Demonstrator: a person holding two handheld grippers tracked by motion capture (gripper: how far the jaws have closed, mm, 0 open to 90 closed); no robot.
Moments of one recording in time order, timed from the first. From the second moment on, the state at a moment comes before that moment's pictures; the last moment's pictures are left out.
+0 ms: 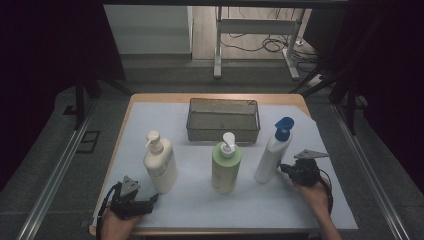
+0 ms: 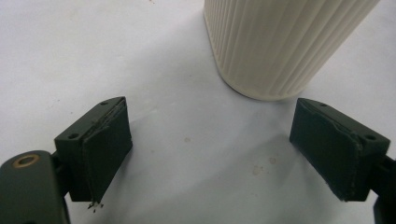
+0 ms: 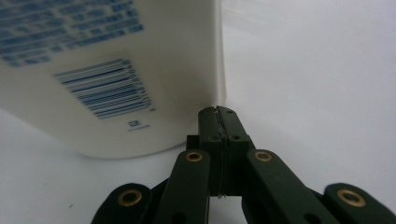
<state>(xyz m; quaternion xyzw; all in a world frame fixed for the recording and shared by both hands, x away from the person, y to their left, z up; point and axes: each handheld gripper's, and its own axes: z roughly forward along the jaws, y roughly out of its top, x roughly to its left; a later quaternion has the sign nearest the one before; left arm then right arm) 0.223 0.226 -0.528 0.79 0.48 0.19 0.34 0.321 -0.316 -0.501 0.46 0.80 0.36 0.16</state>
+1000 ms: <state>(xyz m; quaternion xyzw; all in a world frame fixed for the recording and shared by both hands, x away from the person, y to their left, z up) 0.224 0.226 -0.528 0.79 0.48 0.19 0.34 0.322 -0.314 -0.500 0.46 0.79 0.36 0.16</state>
